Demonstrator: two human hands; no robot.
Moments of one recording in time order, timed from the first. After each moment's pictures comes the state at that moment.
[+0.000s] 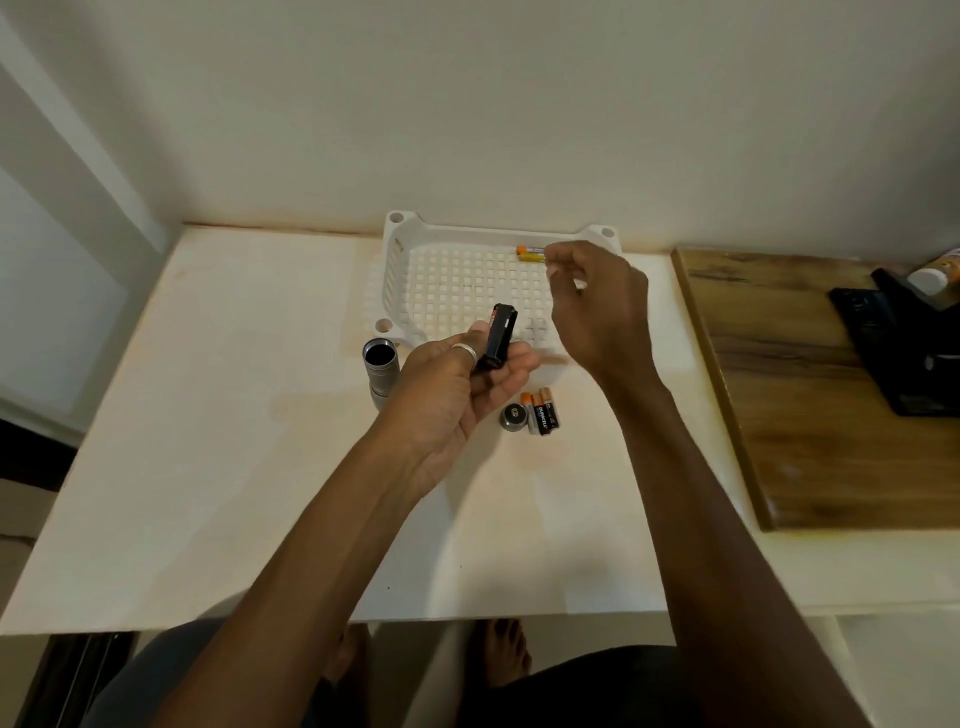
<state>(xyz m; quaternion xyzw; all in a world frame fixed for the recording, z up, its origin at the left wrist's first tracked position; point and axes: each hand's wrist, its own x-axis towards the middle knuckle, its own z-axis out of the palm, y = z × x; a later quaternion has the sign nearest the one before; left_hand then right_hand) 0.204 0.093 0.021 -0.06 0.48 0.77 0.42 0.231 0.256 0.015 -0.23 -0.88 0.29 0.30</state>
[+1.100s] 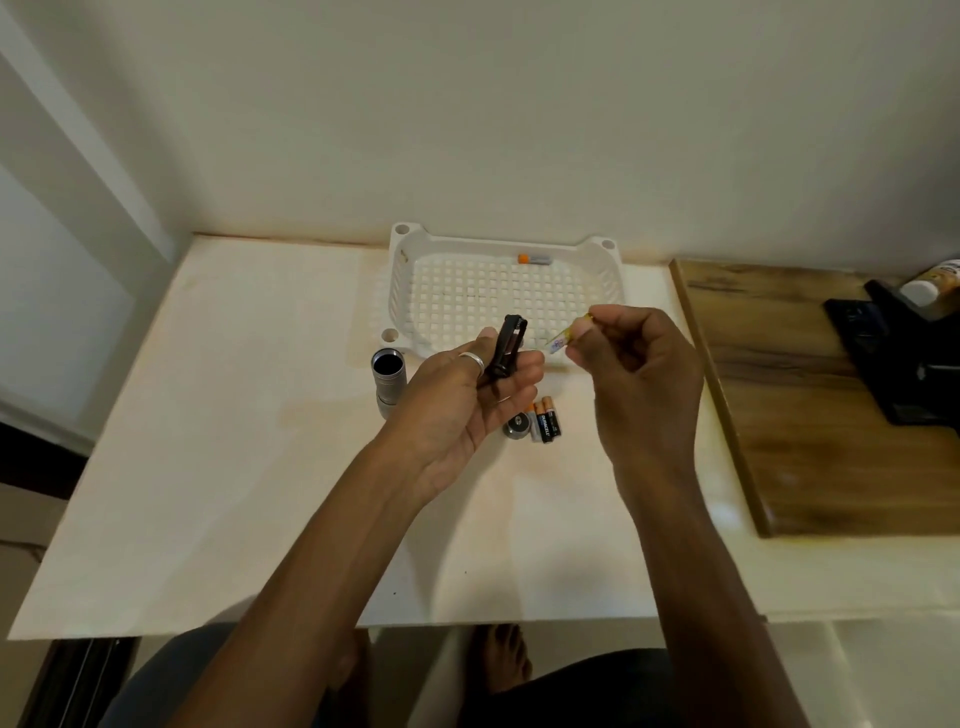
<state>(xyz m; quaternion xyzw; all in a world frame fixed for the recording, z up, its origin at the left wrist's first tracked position) 0.202 0.090 0.023 -0.05 0.48 0.75 0.45 0.294 0.207 0.034 -0.34 -0.70 0.52 0.35</state>
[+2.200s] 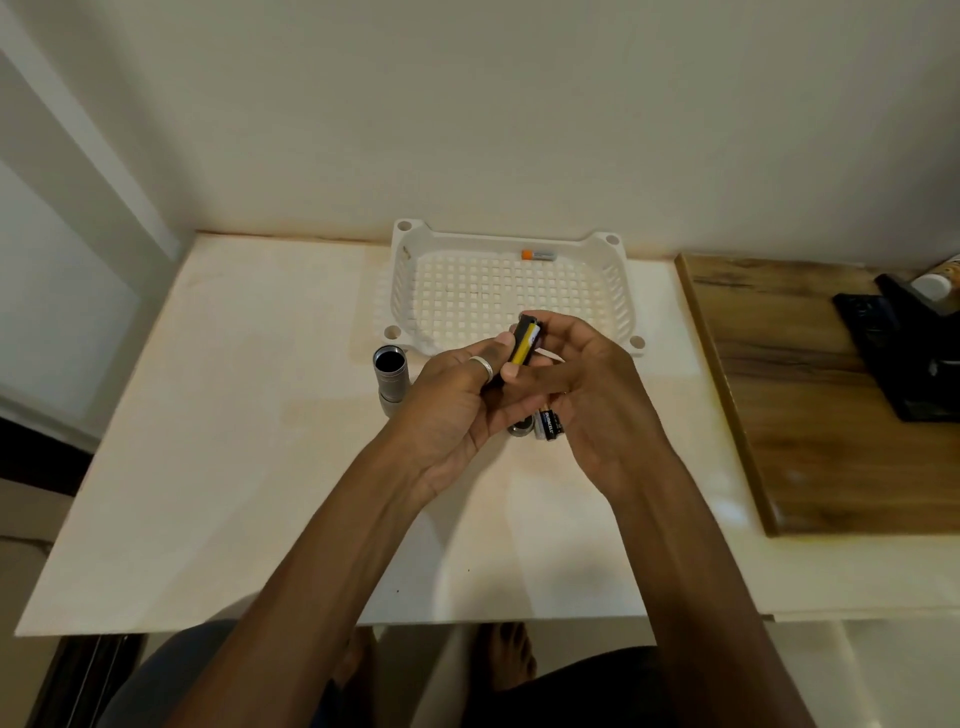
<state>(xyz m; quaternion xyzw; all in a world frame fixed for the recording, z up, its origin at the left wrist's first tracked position) 0.203 0.089 0.019 0.01 0.48 0.75 0.45 0.276 0.208 0.022 -0.29 -0.57 0.77 0.11</state>
